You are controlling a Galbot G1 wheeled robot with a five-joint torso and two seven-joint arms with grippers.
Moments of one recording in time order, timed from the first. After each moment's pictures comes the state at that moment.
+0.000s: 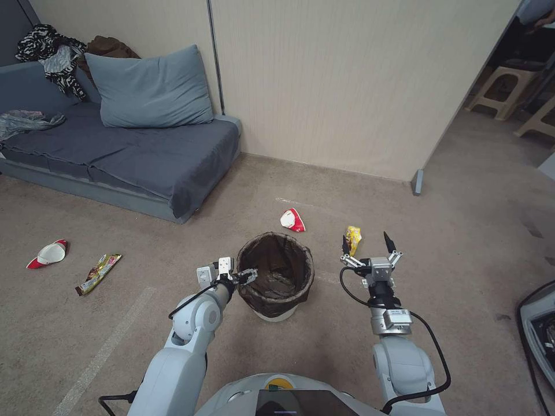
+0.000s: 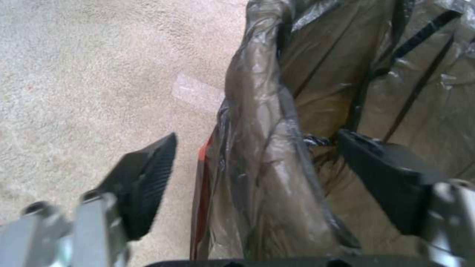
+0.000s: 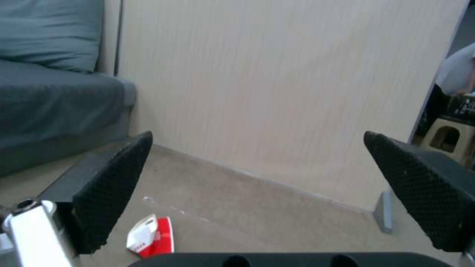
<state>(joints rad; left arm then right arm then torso) 1.32 -1.45 -0.37 -1.89 -0.56 0.73 -0.18 -1.58 1.61 0.65 2.05 -0.17 0.27 -0.06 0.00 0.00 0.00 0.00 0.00</state>
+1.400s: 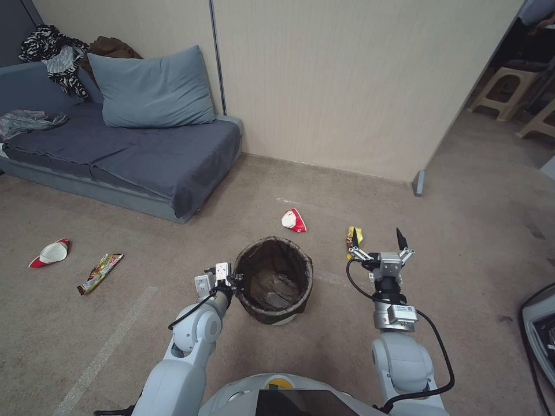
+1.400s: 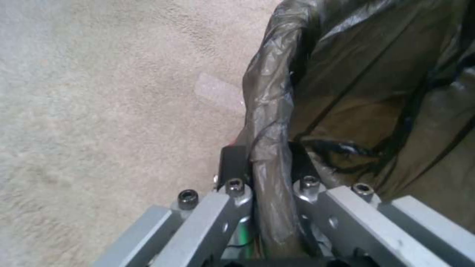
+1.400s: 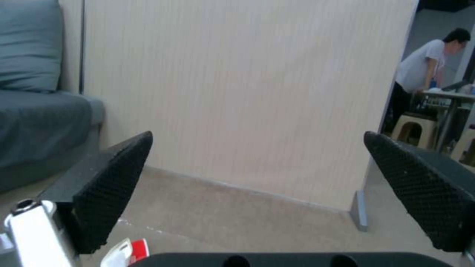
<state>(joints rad) 1.39 -1.46 -0.37 -1.94 -0.48 0.69 -0.20 -1.57 1.61 0.64 2.08 -0.15 0.25 0.04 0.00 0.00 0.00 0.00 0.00</state>
